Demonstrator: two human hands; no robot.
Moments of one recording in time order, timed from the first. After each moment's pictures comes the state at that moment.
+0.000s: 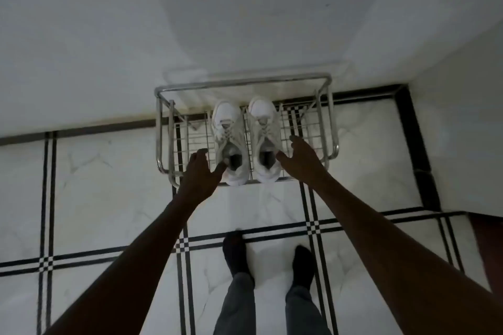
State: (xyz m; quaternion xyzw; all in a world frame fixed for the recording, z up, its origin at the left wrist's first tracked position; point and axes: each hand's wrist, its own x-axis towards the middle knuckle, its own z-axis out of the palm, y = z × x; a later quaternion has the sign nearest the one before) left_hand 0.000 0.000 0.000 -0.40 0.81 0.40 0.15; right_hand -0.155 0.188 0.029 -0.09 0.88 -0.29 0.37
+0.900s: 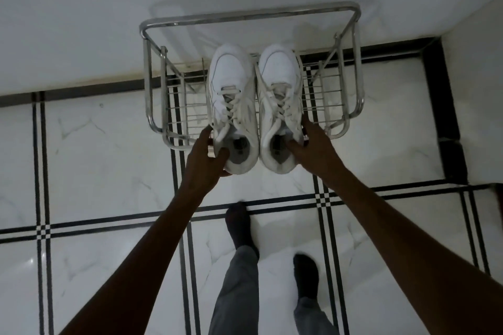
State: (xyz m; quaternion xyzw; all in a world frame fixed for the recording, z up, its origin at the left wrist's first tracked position) left_hand 0.057 0.044 -0.040 -0.42 0.68 0.61 0.04; right_hand -0.096 0.227 -0.023 -0.14 0.84 -0.41 0.34
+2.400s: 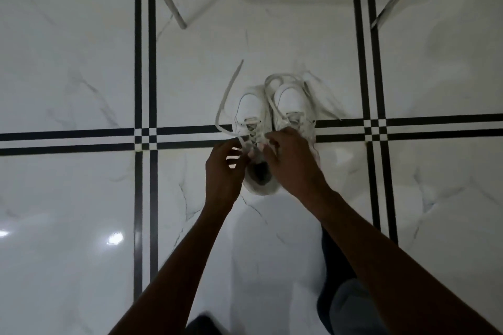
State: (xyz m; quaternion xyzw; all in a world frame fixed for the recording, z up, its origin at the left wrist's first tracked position) left_hand 0.297 0.229 -0.411 -0.43 0.71 0.56 -0.09; right_hand 0.184 0.332 -0.387 -0.28 0.89 -0.25 0.24
